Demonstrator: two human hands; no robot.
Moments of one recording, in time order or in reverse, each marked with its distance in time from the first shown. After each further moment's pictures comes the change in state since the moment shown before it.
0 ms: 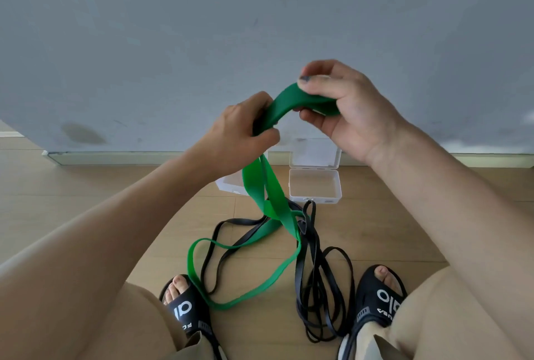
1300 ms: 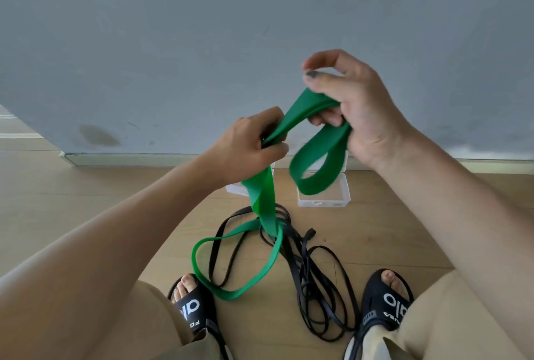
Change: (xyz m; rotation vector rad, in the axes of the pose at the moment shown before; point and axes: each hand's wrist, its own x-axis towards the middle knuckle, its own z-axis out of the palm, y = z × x) left_hand -0.015 0.000 -0.004 0.043 -0.052 0.102; right_hand -0.016 -0.003 0.010 -0.163 -0.102 -0.252
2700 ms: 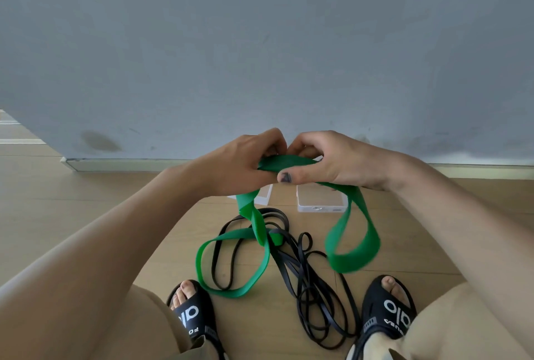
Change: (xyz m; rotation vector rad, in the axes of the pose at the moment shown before) left_hand -0.007 -0.007 -0.005 0.051 -0.259 -0.005; right_hand -0.015 0.023 -0.019 -0.693 -0.457 0.402
